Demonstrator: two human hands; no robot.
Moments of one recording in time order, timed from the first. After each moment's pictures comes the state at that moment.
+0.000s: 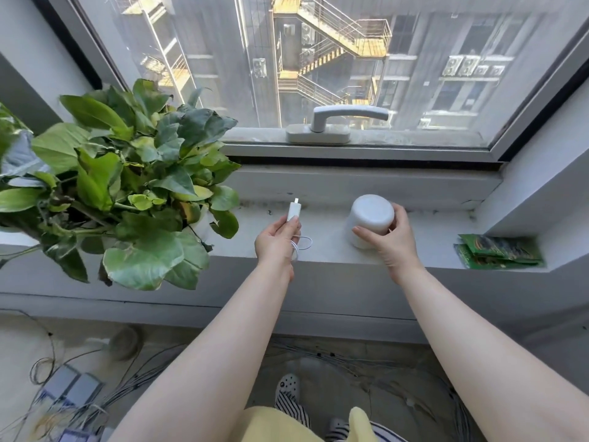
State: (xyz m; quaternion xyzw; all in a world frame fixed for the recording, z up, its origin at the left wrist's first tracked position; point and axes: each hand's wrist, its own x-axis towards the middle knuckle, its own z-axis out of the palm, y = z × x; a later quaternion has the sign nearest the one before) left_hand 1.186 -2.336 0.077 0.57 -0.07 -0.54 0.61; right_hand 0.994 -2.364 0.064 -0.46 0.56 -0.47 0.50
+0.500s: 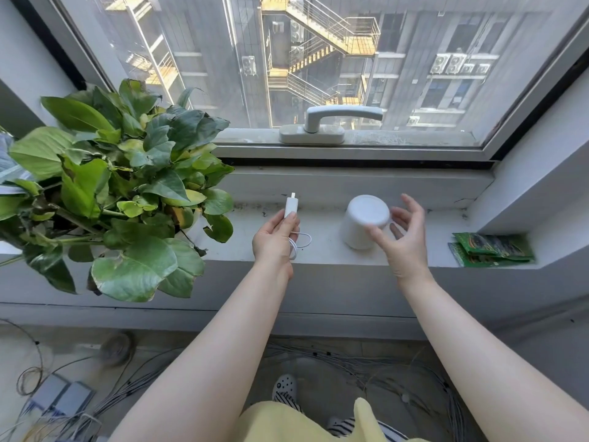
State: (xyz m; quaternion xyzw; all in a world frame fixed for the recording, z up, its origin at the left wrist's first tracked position) left_hand 1.184 -2.342 0.083 0.54 -0.07 -0.56 0.62; right_hand 0.988 -2.344 0.078 -0.48 0.58 -0.51 0.42
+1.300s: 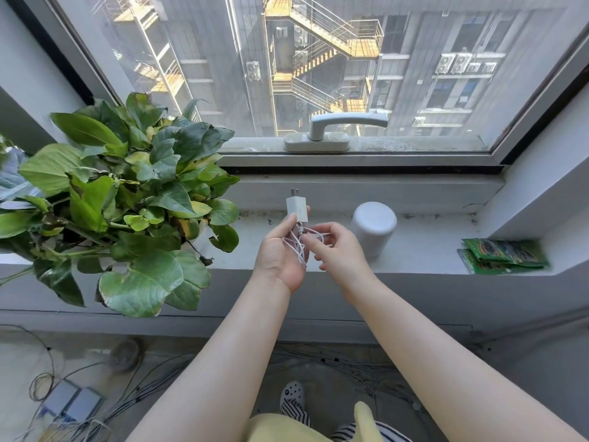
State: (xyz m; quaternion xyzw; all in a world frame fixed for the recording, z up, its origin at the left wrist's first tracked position) left_hand 1.191 -2.333 0.110 0.40 -0.07 -0.71 0.57; right_hand 1.085 -2.331 0.113 -0.49 0.57 -0.34 0.56
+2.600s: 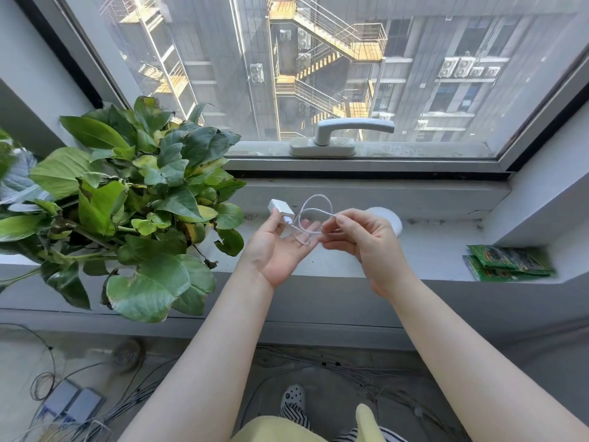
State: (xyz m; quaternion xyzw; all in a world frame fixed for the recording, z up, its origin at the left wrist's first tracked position) left_hand 1.217 -2.340 0.131 0.36 0.01 -0.75 0.55; right_hand 1.055 -2.340 0.140 -0.48 0.39 -0.46 0.64
